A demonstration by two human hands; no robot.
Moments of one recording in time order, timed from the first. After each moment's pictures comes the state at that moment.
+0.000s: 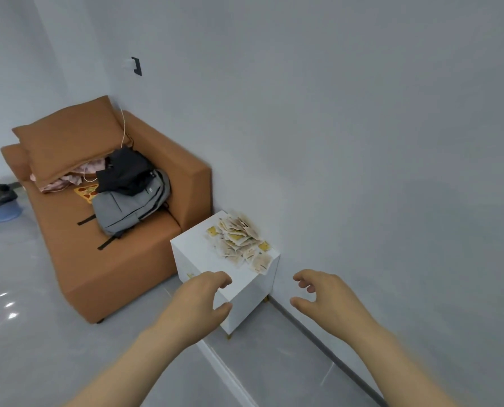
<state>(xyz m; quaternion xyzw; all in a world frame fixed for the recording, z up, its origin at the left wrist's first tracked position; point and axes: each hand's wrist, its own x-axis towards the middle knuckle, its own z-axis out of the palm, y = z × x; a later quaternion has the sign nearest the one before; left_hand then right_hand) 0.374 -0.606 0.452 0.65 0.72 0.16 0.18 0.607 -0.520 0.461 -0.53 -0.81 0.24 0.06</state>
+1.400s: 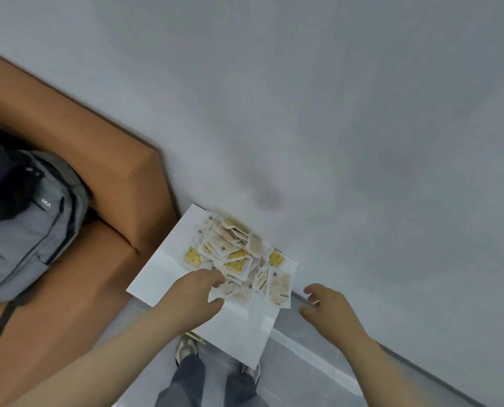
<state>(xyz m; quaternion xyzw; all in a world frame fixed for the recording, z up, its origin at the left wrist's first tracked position) 0.108 -0.129 0.272 0.71 0.59 -0.01 0.38 0.380 -0.144 0.280 -0.73 -0.57 0.37 -0.07</state>
